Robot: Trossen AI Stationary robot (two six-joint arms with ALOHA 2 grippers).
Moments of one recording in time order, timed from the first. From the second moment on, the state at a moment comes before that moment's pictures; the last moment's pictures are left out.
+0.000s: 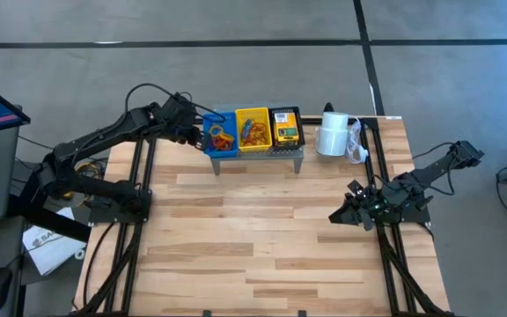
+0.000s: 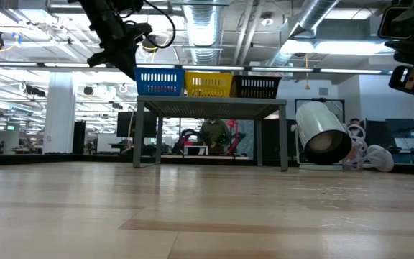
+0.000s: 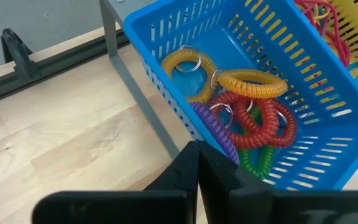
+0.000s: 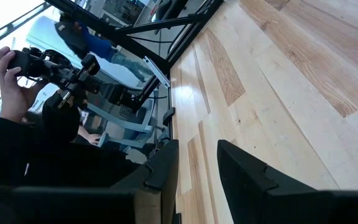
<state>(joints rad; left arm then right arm) 0.57 1.22 1.14 -0.84 -0.08 -0.47 0.51 0.37 0.25 -0.15 0.21 1.04</state>
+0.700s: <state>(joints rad) 0.57 1.22 1.14 -0.83 -0.08 -0.45 0.51 0.37 0.25 -0.15 0.21 1.04</state>
